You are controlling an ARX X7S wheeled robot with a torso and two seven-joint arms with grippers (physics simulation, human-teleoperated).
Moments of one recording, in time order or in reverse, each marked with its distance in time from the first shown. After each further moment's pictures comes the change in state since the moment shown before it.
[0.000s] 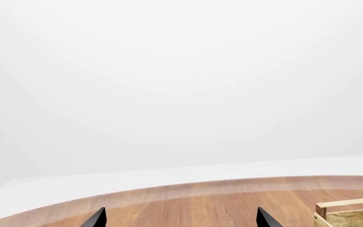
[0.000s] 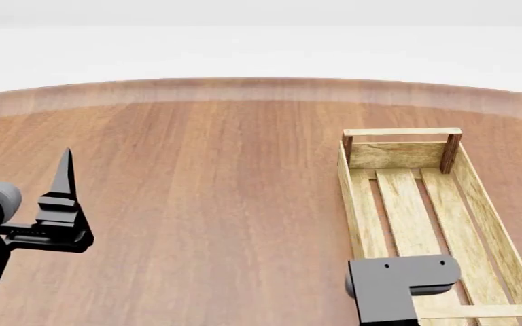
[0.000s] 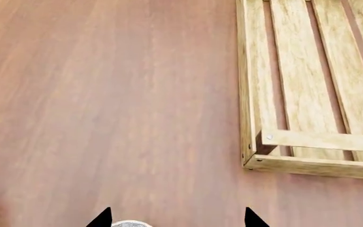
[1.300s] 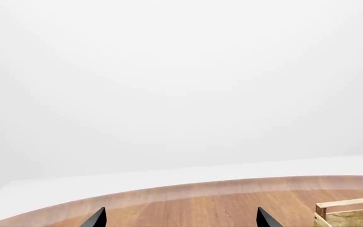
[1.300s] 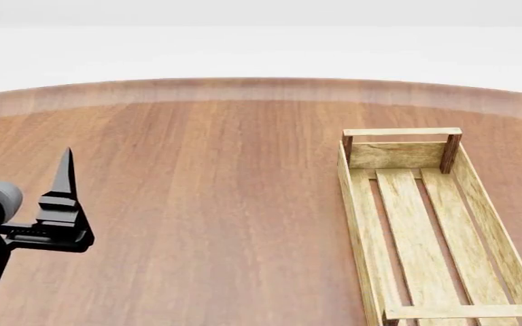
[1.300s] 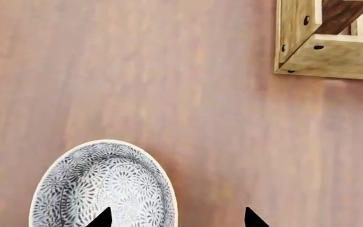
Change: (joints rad) left arm -0.005 -0.018 0.015 0.002 -0.022 0.003 -0.024; right arm -0.131 0.052 -0.215 0.155 -0.207 -0.128 -0.240
